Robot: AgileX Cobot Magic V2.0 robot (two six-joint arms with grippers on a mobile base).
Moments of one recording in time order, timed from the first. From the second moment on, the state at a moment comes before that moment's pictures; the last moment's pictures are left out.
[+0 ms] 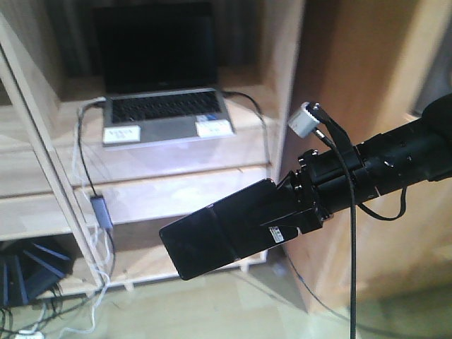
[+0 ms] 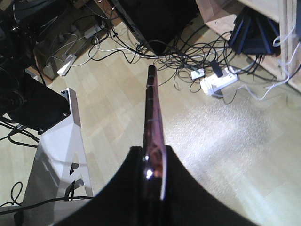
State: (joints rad) left arm -0.01 -0.01 0.03 0.06 0.19 0.04; right arm 0.20 1.55 -1.07 1.10 1.20 -1.19
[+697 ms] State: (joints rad) left arm -0.01 -0.01 0.03 0.06 0.19 0.04; right arm 0.20 1.55 -1.07 1.10 1.20 -1.19
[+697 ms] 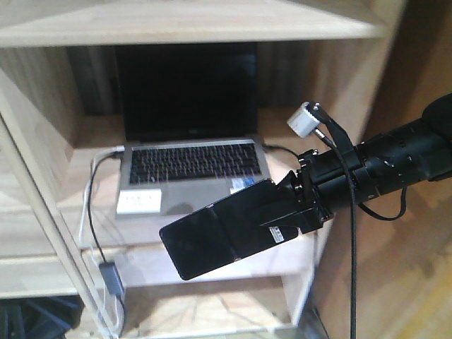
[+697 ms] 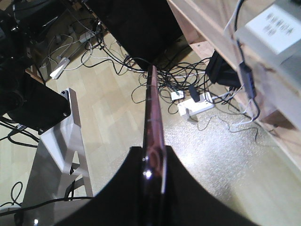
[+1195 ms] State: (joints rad) left arm -0.01 -0.01 0.03 0.06 0.19 0.04; right arm 0.20 1.55 -1.07 1.10 1.20 -1.19
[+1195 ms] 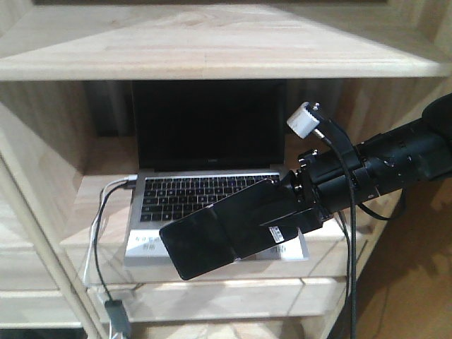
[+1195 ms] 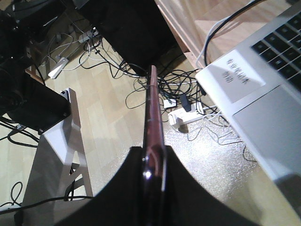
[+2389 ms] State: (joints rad) left arm -0.01 -0.01 0.03 0.06 0.19 0.04; right arm 0.20 1.55 -1.07 1.10 1.20 -1.19
